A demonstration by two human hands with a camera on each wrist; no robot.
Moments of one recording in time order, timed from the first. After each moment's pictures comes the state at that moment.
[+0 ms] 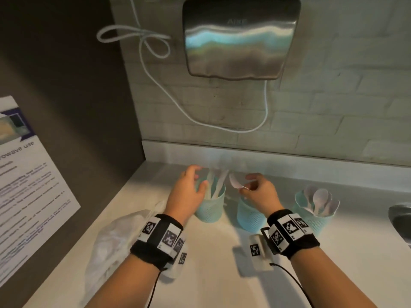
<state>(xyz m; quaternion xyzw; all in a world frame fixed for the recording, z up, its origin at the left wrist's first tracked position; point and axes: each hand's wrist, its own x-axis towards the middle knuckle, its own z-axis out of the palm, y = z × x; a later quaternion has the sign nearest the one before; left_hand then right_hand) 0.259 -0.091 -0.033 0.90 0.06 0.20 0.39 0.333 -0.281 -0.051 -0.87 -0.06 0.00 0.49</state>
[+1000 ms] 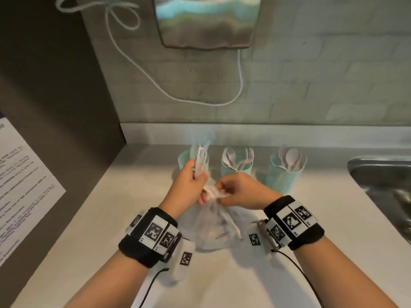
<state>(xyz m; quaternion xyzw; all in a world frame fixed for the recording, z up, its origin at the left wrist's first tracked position) 0.198 -0.128 -0.031 0.80 0.00 0.07 0.59 0.235 -0.293 -0.033 -0.87 -0.33 0.12 0.35</state>
